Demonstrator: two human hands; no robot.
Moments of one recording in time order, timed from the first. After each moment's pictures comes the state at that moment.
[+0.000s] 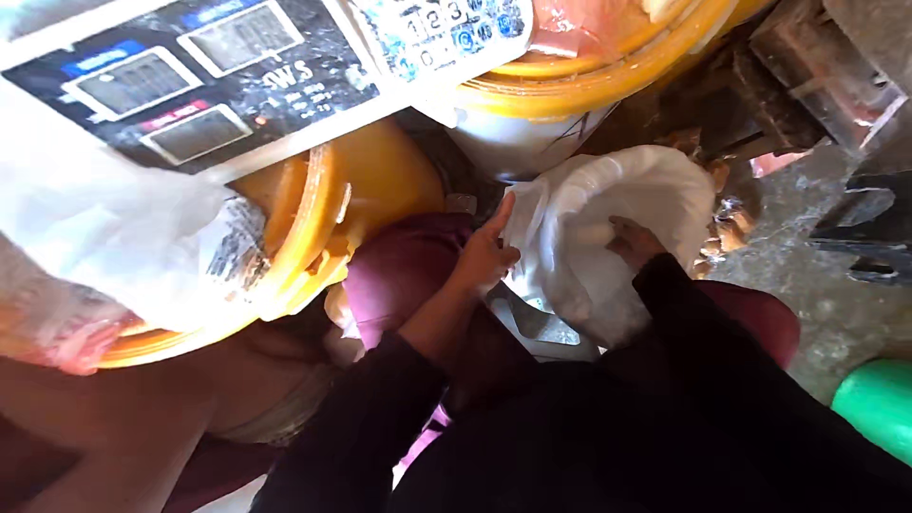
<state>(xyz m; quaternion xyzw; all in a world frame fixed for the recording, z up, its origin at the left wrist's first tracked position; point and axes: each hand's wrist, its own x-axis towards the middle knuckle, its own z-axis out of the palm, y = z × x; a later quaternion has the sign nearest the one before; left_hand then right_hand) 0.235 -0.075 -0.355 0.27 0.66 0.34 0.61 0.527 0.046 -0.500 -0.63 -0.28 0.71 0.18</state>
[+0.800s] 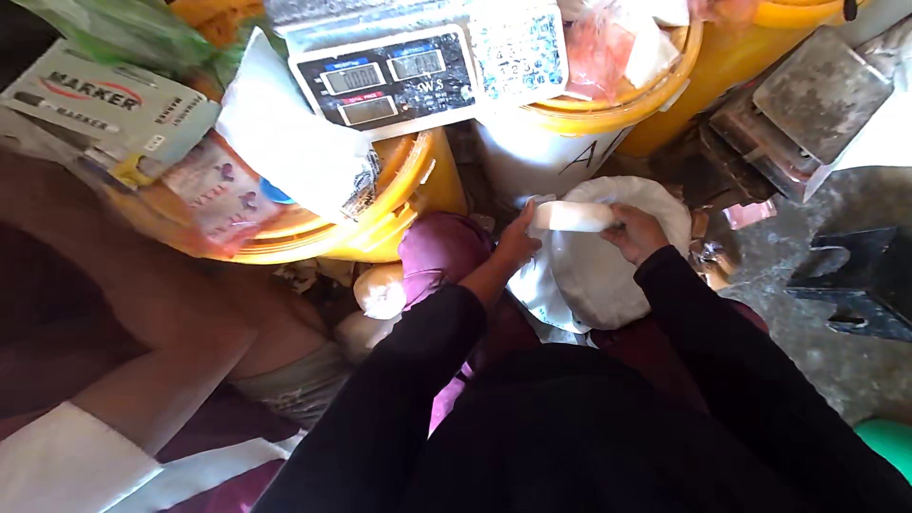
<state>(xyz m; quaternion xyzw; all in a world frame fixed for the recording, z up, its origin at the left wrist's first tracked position) 0.251 -0.087 -0.367 0.35 0.70 0.32 0.54 0.446 0.019 -0.340 -0.62 -0.32 0.67 0.27</state>
